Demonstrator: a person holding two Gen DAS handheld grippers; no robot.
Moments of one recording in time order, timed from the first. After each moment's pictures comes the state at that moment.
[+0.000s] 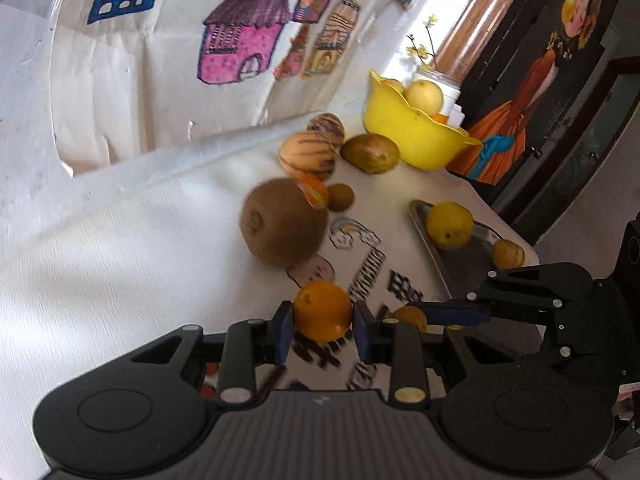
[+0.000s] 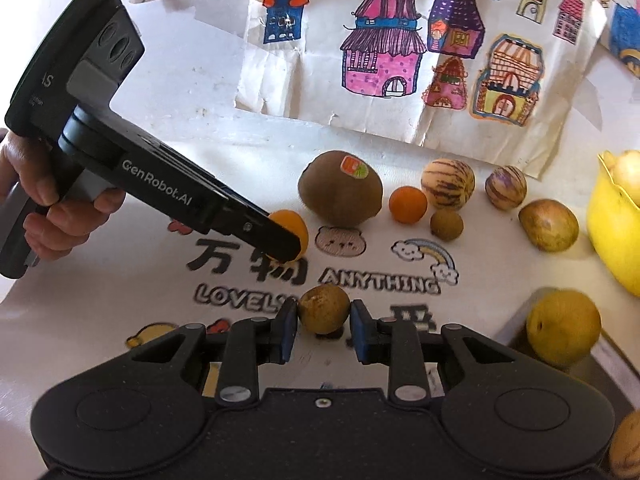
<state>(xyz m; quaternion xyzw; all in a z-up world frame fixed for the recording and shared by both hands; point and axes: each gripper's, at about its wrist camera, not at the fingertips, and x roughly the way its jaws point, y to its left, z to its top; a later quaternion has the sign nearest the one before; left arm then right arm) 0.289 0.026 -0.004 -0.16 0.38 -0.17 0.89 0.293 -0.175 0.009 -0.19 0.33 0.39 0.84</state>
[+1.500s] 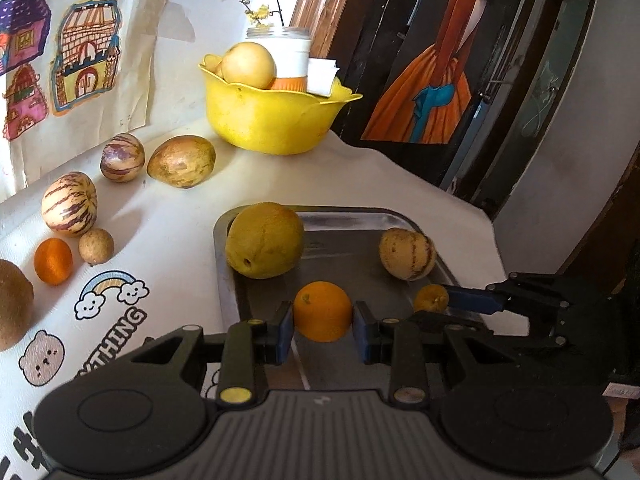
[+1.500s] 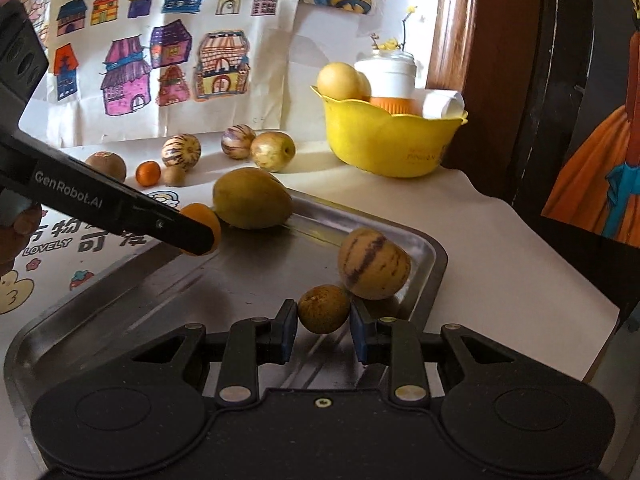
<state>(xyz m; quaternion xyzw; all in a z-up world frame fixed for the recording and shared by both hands) 0.333 -0.166 0.013 -0.06 0.37 -0.22 0.90 0.291 -0.376 -0.005 -0.09 0.30 0.18 0.93</state>
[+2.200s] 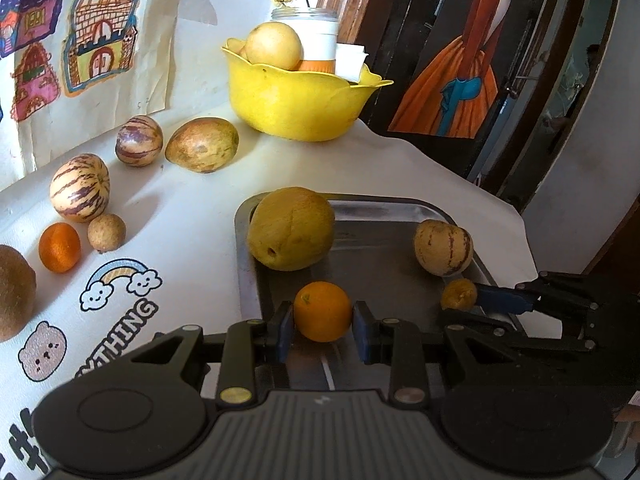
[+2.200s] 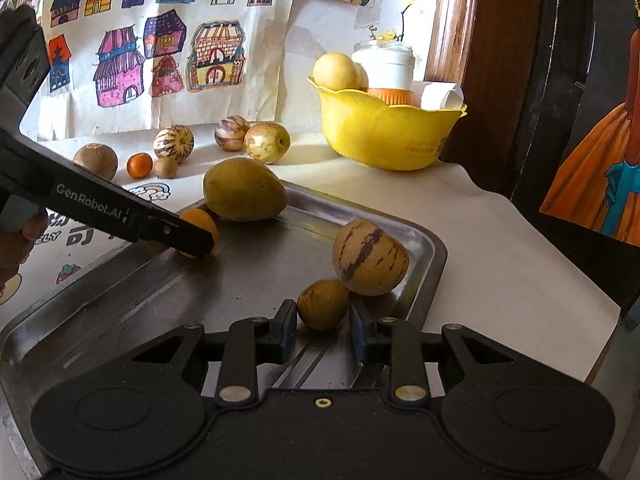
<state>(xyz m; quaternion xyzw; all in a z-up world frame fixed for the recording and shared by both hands) 0.345 -0.167 -0.003 -0.06 0.38 -0.19 0.90 0.295 -0.373 -0.013 -0.10 0.30 0.17 0.93</state>
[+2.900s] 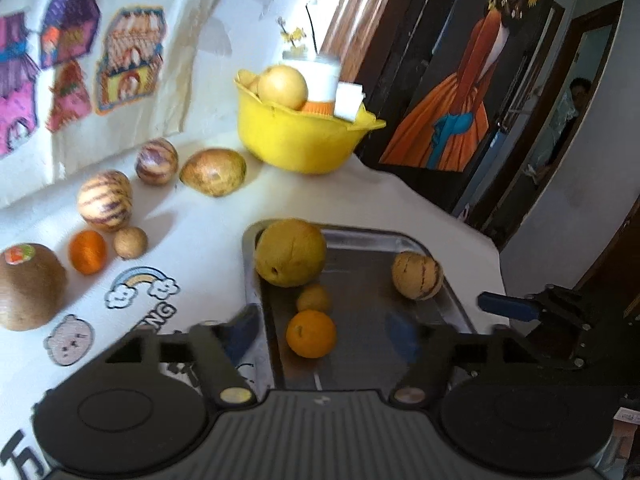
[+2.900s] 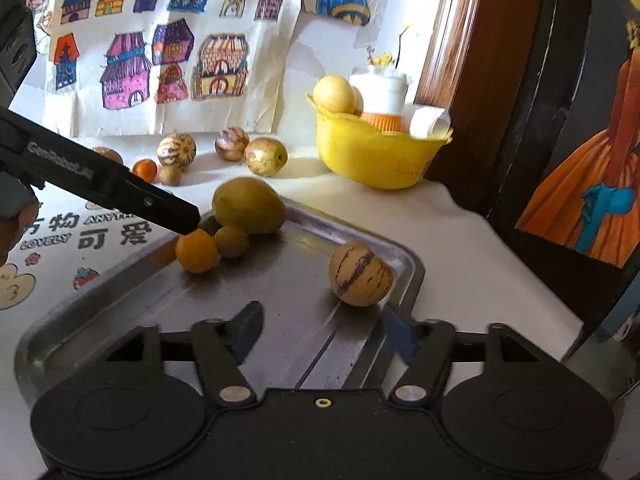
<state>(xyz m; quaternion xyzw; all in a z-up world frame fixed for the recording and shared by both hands) 0.317 -0.144 0.028 -0.10 0.35 -0.19 0.91 0.266 -0.364 0.022 -0.14 0.29 0.14 0.94</state>
